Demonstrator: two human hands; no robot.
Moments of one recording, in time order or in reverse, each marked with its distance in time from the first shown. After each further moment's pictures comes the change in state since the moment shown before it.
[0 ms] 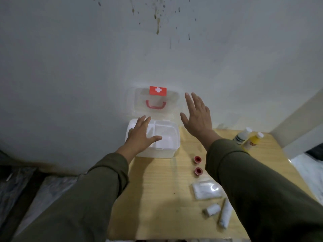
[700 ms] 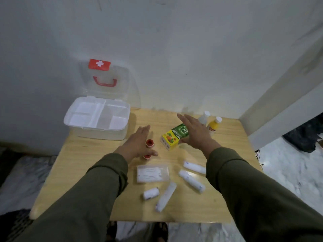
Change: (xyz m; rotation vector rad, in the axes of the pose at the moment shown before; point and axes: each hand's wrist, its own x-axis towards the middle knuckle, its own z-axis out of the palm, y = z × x) left_hand -0.005 0.118 0.170 0.104 -0.330 -0.104; right_hand -0.074 0.214 0.012 0.005 -0.451 -0.086
